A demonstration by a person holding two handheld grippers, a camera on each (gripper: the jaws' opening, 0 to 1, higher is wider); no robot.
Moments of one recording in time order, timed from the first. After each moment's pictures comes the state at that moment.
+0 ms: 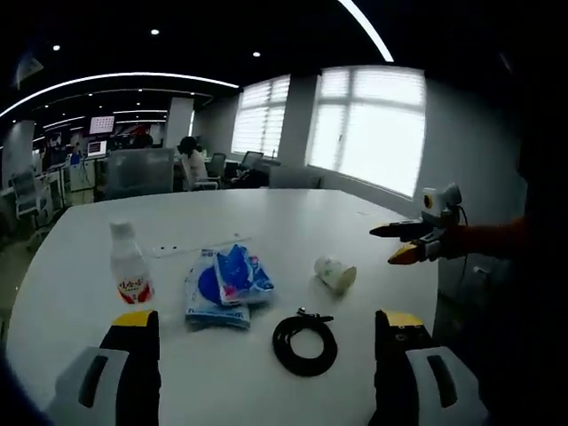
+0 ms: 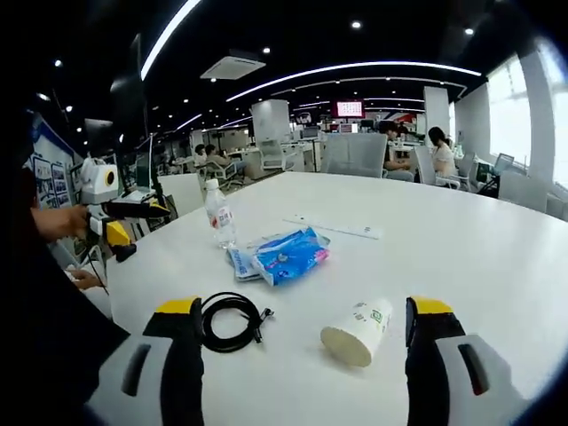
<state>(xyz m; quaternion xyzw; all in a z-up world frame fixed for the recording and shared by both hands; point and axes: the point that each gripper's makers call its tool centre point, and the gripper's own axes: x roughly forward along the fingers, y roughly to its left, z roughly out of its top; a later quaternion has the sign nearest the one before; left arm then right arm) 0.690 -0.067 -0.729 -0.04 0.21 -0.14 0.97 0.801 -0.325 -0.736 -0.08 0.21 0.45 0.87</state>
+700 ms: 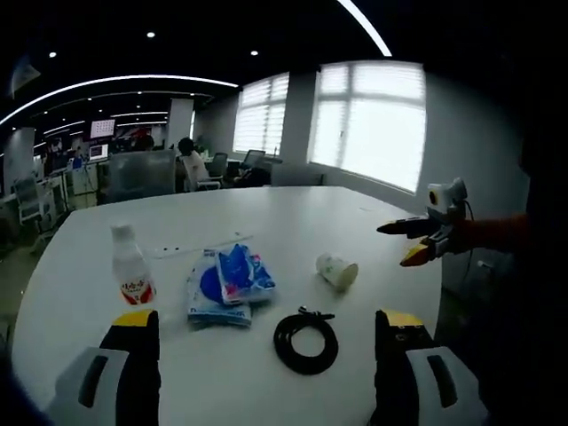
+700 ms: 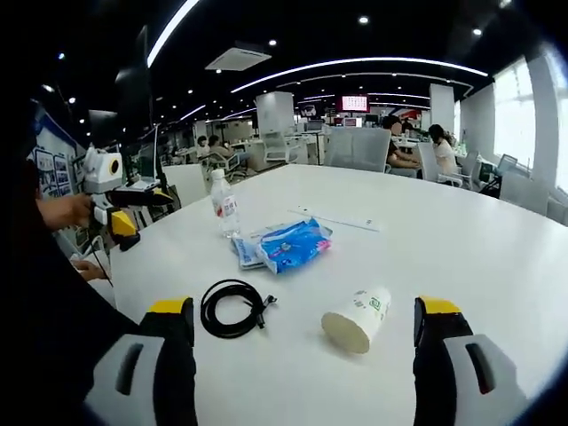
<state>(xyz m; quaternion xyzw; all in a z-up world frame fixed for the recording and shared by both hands) 0.688 -0.072 -0.725 -0.03 0.21 -0.13 0.97 0.790 -0.333 -0.736 -0.08 0.22 0.45 0.86</state>
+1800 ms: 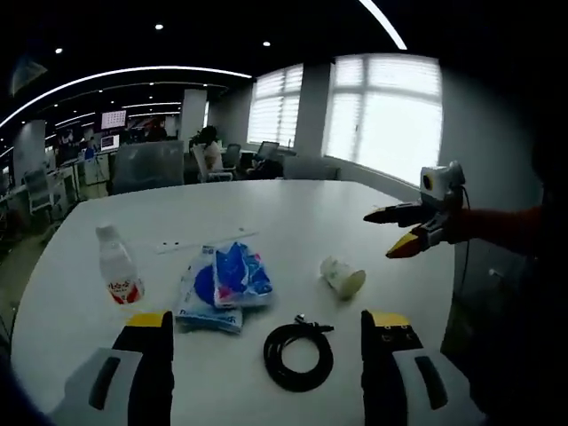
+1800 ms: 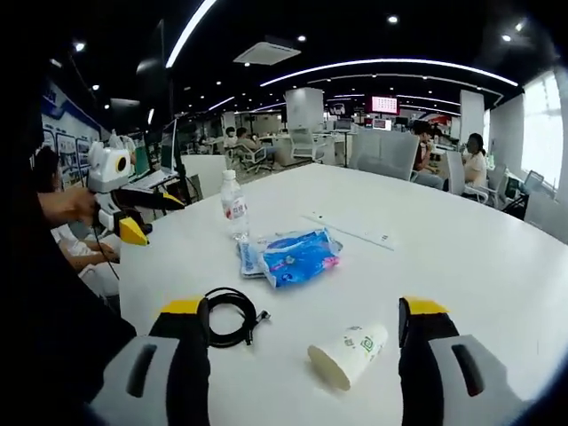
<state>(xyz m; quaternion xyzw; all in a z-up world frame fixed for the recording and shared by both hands) 0.714 -0.106 -0.722 -0.05 0.23 -0.08 0.97 0.837 -0.300 -0.725 -0.12 0.21 0.52 0.82</state>
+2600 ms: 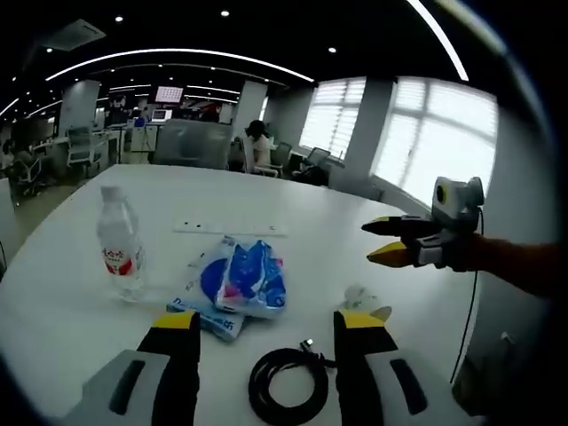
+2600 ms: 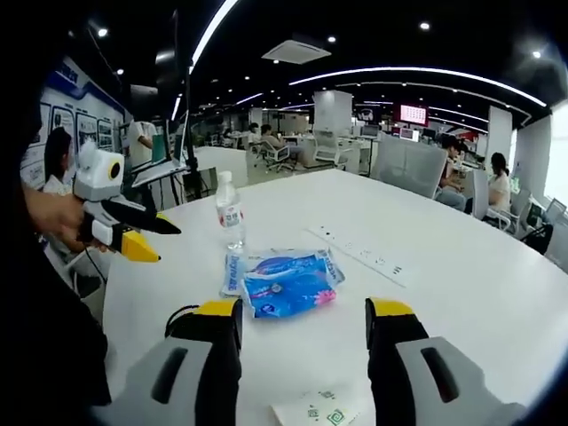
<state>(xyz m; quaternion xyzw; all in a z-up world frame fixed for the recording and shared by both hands) 0.756 -0.113 -0.750 -0.14 0.24 0.03 0.96 0.894 -0.238 -0.736 -0.16 0.18 0.58 0.78</state>
